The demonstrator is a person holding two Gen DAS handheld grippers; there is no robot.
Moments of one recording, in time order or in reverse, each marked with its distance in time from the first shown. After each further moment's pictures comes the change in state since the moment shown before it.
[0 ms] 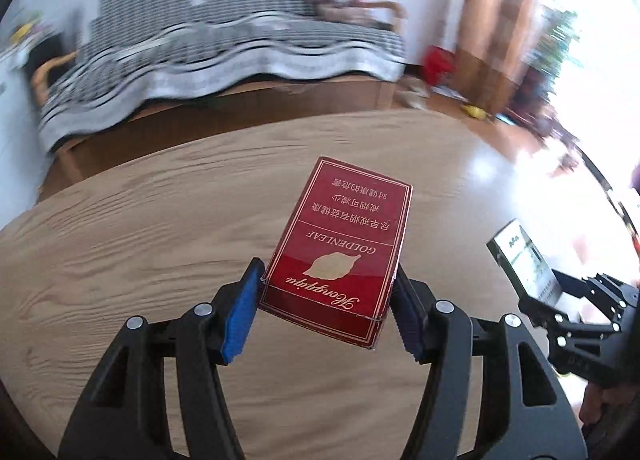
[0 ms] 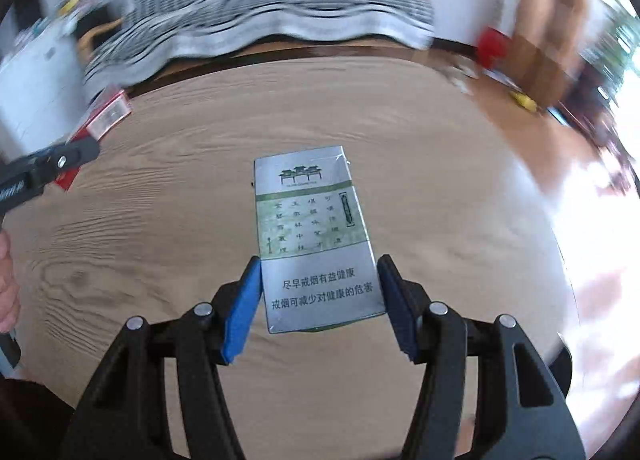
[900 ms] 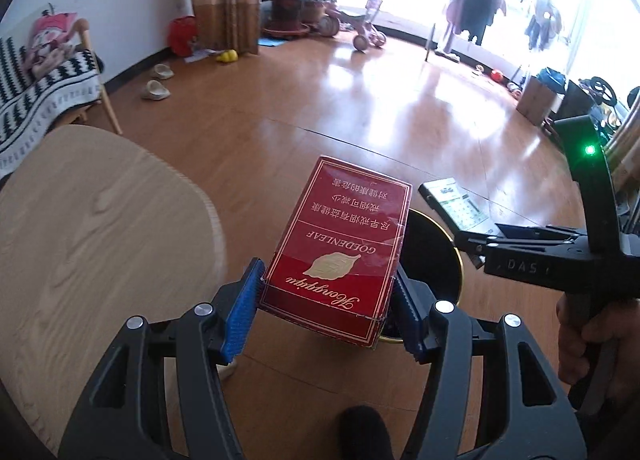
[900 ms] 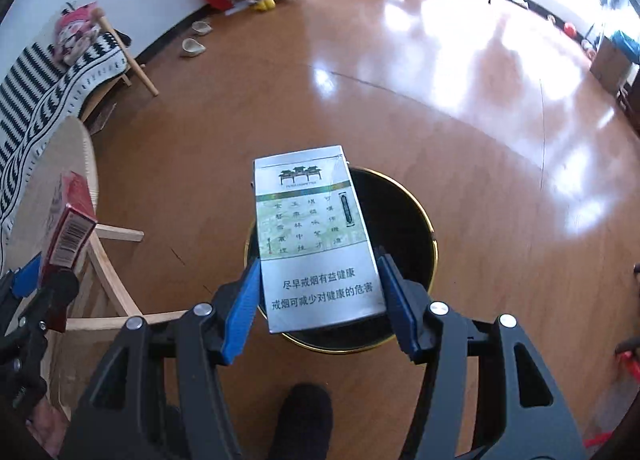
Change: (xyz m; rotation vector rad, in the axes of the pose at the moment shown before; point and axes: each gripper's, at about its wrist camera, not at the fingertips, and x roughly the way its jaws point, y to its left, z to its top) left arm 0.069 -0.438 -0.105 0.569 0.118 -0.478; right arm -0.072 -0.395 -0.247 0.778 0.093 -0.291
